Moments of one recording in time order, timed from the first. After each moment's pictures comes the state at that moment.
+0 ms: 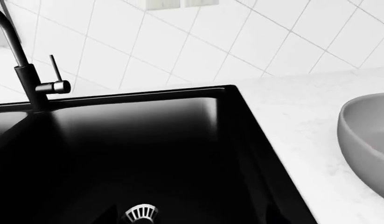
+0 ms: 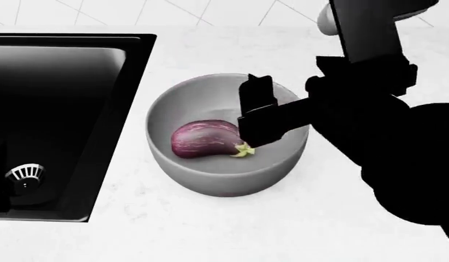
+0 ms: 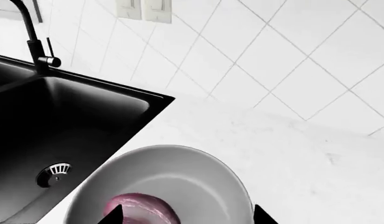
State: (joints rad) left arm -0.54 -0.42 -0.22 0.59 -0.38 -1.28 0.08; right arm 1.31 0.77 -0.69 -0.13 1.48 0.90 0.43
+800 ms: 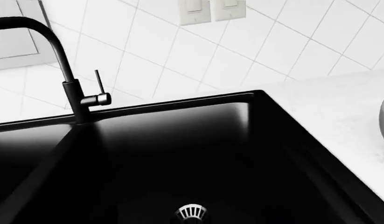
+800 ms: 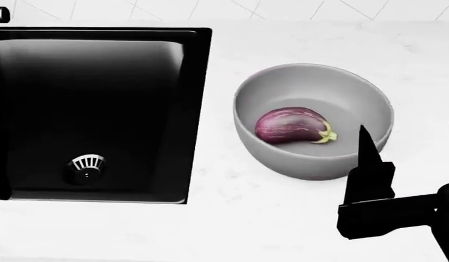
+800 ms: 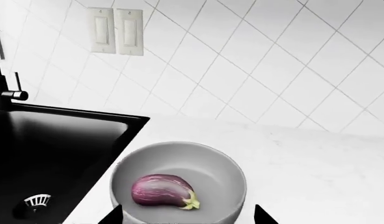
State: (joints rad) left arm -0.64 -0.44 -0.19 0.64 -0.42 -1.39 0.06; right arm 0.61 1.38 -0.30 -0.71 1.61 0.39 0.67
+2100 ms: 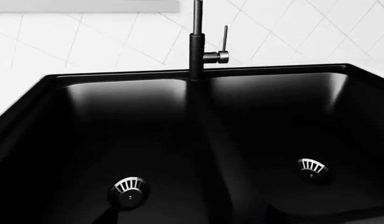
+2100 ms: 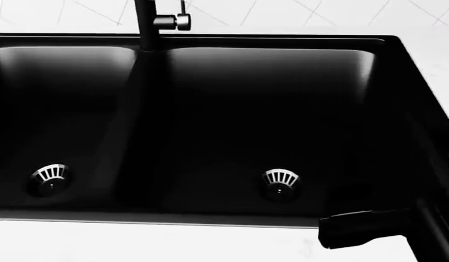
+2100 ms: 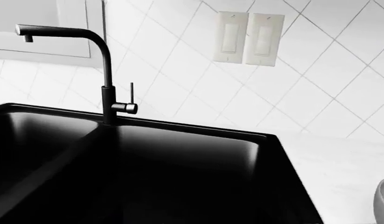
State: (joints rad) left arm -0.53 -0.65 -0.46 0.62 -1.33 -1.47 -0.40; right arm 0.55 1.29 -0.32 -0.72 1.48 0.37 0.68
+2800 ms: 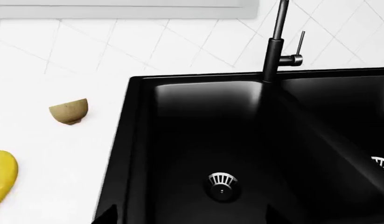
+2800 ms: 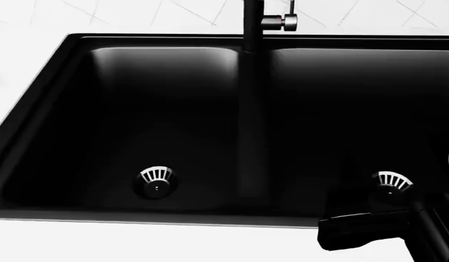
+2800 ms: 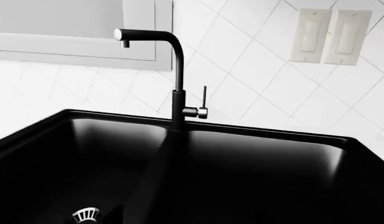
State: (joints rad) left arm -0.53 -0.69 -0.44 0.61 -1.37 -1.42 -0.43; right arm 0.51 1.28 -0.32 -0.72 1.48 0.36 0.67
